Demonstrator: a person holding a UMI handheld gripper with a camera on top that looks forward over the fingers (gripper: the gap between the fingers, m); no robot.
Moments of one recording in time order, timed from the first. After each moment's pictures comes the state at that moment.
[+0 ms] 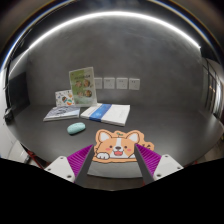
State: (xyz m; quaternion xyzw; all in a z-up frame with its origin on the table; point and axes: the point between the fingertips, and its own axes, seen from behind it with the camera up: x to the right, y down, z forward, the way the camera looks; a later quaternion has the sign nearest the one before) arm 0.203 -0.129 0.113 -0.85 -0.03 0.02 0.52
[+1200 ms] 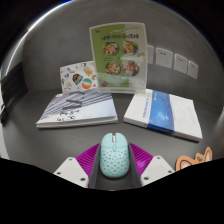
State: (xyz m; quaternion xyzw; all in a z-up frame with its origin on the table) arm -0.060 0.120 -0.017 -0.90 -0.08 0.05 0.42
